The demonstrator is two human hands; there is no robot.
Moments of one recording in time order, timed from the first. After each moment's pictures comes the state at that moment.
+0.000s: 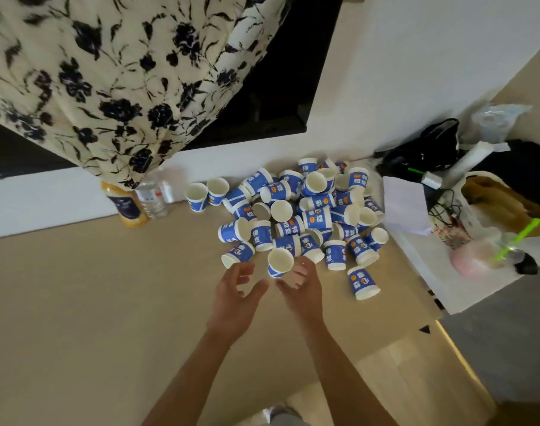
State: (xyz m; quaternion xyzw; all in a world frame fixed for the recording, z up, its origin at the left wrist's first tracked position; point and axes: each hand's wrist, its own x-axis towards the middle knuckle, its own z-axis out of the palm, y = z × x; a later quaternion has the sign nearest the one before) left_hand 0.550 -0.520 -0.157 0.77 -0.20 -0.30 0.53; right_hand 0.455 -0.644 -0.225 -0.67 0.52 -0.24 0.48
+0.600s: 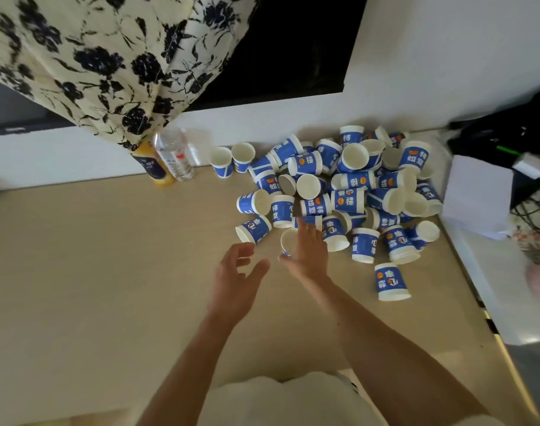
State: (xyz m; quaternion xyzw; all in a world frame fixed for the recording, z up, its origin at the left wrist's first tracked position) left_hand 0.524 -0.556 -0.166 0.83 -0.10 -0.23 0.49; right_hand 0.493 -0.730 -0.283 -0.90 0.37 0.02 0.24
